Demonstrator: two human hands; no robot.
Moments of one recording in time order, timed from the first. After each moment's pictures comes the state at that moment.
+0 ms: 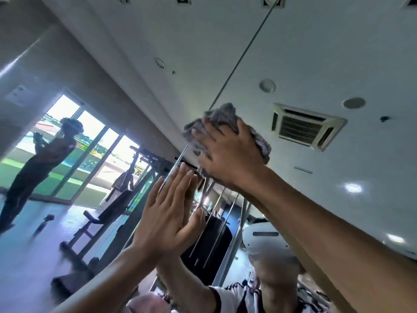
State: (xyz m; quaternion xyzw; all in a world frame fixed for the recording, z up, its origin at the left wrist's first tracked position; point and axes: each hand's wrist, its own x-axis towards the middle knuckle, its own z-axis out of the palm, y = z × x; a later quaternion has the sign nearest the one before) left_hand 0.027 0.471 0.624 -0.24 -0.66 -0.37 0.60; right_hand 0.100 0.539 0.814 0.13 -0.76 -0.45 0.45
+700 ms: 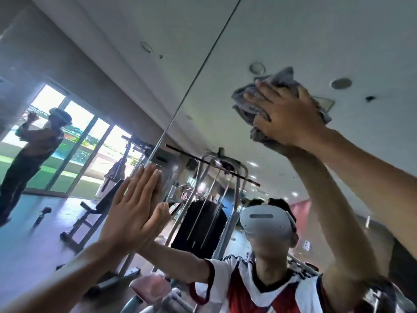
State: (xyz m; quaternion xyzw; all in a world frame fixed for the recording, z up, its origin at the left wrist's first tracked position) left_hand 0.022 0.460 0.586 -0.22 -0.72 -0.33 0.57; right_hand 0.187 0.634 0.899 0.07 -0.76 -0.43 0.49
